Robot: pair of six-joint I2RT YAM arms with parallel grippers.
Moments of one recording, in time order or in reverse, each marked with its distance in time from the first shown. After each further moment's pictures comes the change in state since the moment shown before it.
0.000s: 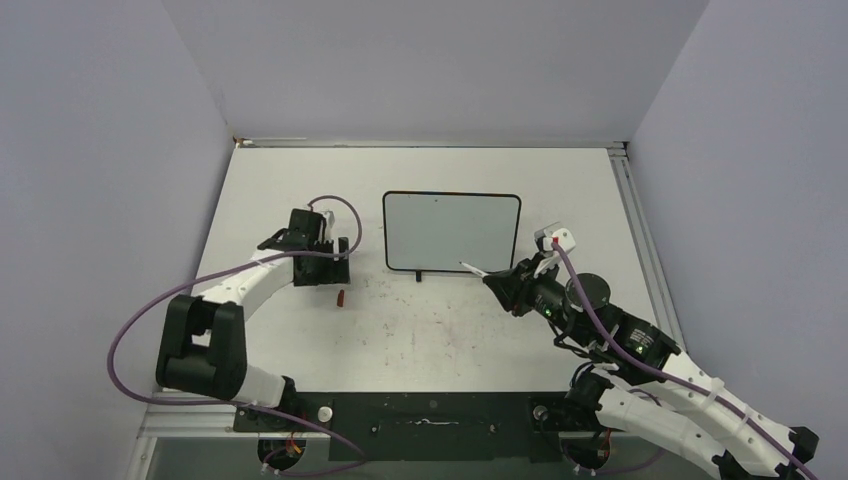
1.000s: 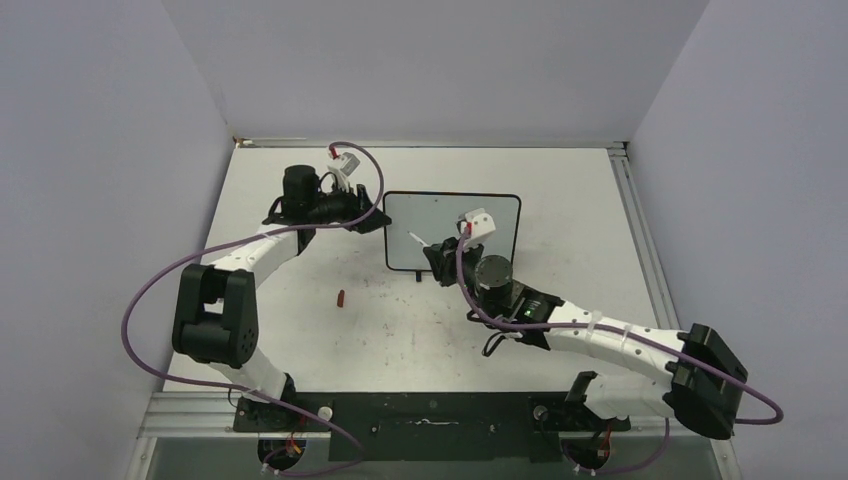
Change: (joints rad) left arm 0.034 0.113 0.189 0.583 0.752 0.051; right arm 0.086 0.531 -0.070 0.720 0.201 -0.061
